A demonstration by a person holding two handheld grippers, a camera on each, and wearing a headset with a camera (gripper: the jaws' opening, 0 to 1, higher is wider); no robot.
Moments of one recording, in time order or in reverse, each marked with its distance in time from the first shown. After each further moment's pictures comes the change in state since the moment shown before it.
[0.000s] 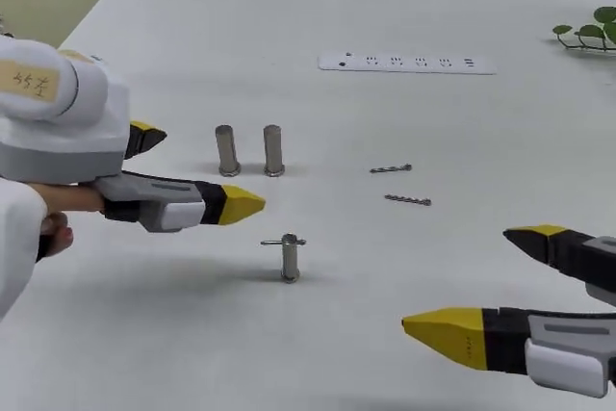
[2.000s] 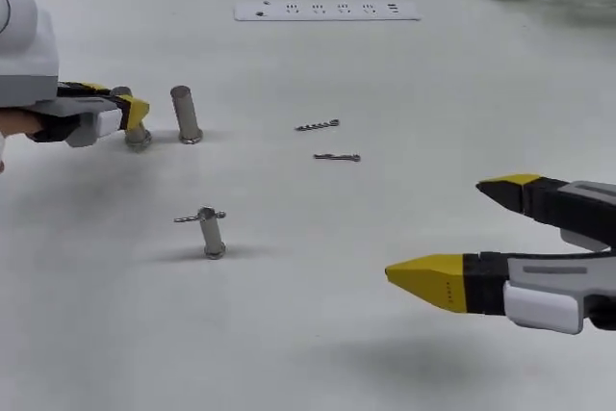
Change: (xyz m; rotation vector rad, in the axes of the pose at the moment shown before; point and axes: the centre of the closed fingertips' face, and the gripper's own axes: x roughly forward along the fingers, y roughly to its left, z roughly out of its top) left arm 0.051 0.028 0.014 -0.080 0.013 0.079; right arm -0.025 -0.033 -0.008 0.023 0.016 -0.093
